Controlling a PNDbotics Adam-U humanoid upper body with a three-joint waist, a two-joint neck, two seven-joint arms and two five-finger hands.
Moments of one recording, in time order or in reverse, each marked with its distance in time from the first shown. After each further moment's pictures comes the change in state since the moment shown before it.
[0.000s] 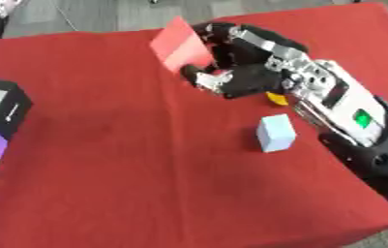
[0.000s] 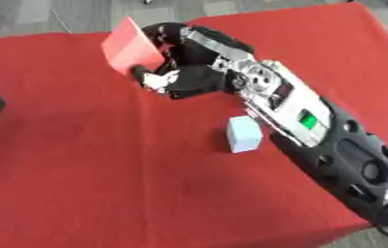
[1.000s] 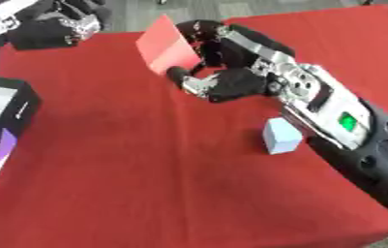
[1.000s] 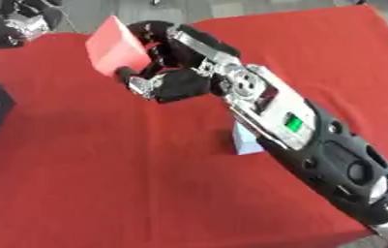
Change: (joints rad) left arm -0.117 -0.124 -0.127 0.177 -0.118 0.092 -0.118; right arm -0.017 0.026 0.034 0.013 0.058 -0.039 -0.053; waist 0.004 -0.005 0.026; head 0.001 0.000
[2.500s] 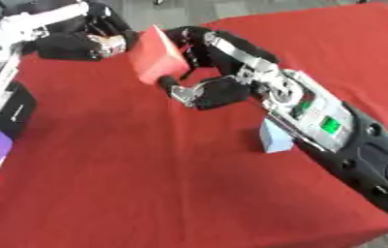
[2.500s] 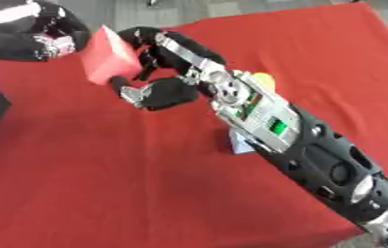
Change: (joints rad) left arm -0.018 -0.051 -0.014 -0.060 -0.042 0.071 -0.193; right arm -0.010 0.017 0.030 0.031 0.109 -0.017 0.002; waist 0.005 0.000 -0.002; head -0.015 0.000
